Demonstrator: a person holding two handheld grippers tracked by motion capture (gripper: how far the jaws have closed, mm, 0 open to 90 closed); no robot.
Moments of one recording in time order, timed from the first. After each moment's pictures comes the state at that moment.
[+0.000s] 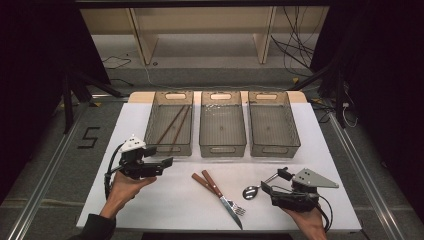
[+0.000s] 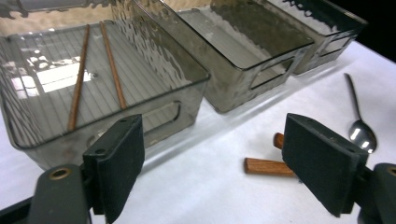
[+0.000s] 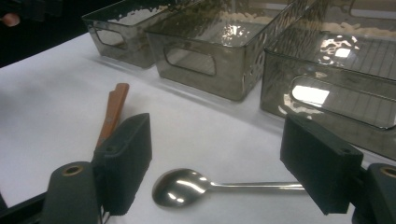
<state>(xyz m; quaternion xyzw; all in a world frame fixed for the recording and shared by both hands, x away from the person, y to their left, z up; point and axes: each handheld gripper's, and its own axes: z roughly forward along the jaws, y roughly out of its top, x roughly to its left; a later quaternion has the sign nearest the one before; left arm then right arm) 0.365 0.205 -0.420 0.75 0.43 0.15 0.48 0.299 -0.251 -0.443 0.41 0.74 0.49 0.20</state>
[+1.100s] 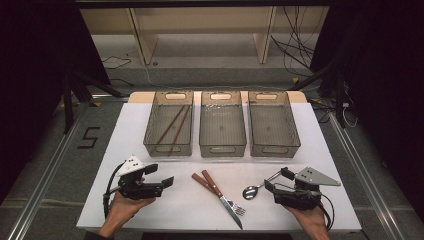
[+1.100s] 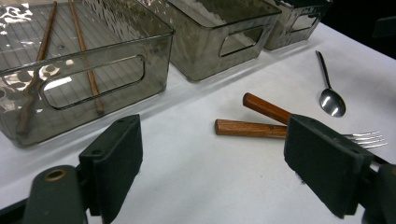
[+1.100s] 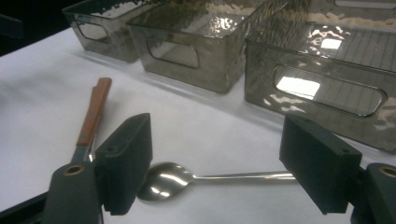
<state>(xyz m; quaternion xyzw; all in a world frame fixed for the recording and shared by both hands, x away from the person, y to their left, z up) 0.329 0.206 -0.445 0.75 0.41 0.13 0.50 0.304 -0.259 -0.447 0.43 0.74 0.47 0.20</state>
